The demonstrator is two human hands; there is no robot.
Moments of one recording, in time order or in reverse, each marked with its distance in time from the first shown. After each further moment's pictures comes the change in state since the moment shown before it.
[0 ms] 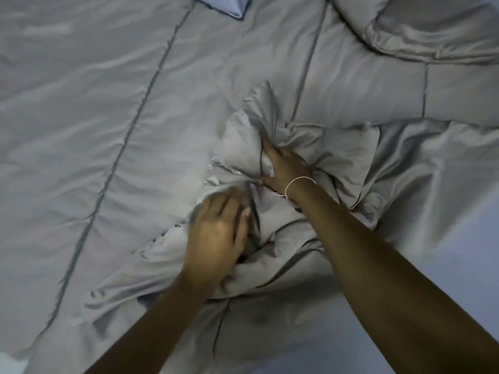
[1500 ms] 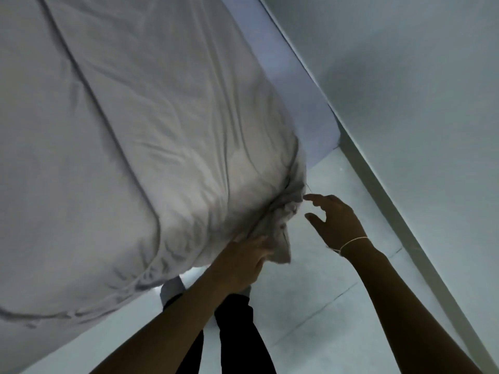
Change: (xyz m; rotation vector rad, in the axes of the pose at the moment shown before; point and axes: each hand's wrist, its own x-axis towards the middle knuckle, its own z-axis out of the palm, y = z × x) left_hand -0.394 0.363 0.226 -0.028 -1.163 0.801; right_hand -0.722 0.322 0.112 0.463 0.216 0.824
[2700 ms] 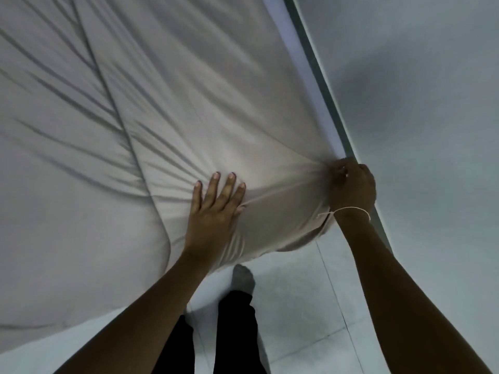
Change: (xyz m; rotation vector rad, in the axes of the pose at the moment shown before) left_hand 0.117 -0.067 -0.069 0.463 0.500 -0.360; right_hand 0.199 0.010 -0.048 0.035 0.501 0.092
